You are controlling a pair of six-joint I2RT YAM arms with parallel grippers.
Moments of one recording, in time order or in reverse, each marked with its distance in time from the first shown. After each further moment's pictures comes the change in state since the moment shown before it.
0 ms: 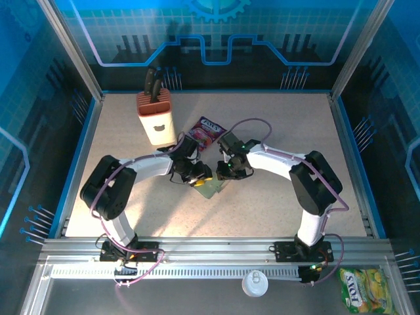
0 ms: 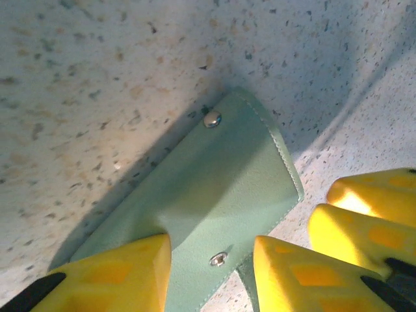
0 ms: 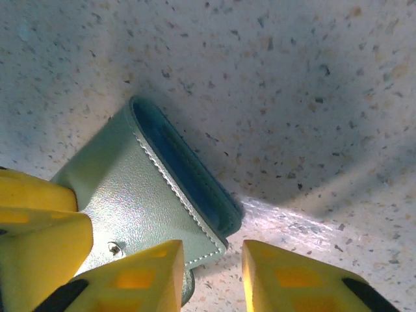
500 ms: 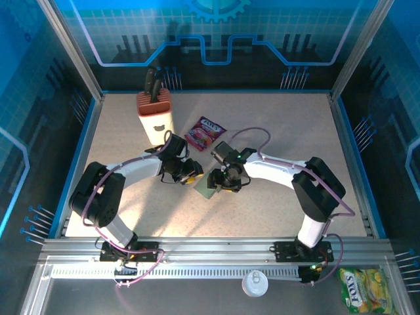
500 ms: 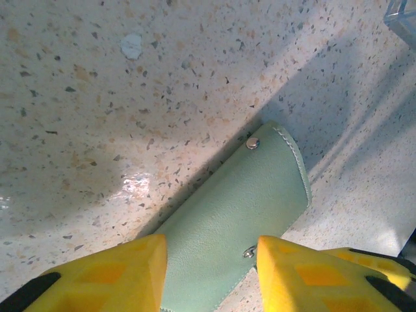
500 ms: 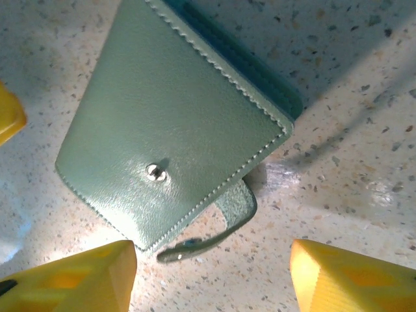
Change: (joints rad) left arm 0.080 -0.090 -0.064 0.001 -0.026 0.000; right arm 0.107 -0.045 -0.061 -0.003 -0.038 0.300
